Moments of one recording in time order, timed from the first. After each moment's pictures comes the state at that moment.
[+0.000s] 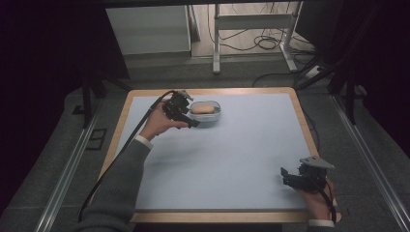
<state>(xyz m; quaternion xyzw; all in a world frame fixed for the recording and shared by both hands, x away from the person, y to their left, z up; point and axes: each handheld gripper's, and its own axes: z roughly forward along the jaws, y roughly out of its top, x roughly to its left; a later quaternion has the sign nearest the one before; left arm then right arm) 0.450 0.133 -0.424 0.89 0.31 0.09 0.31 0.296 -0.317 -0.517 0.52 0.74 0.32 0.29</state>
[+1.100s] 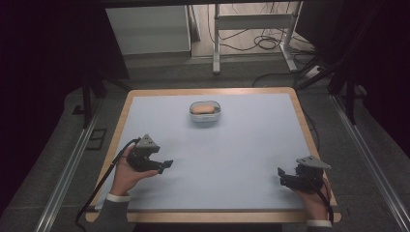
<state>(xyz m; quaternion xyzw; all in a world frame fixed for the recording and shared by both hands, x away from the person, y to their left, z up) 0.313 0.207 -0.492 0.84 0.38 0.12 0.36 0.295 -0.305 -0.516 0.51 0.74 0.32 0.29</state>
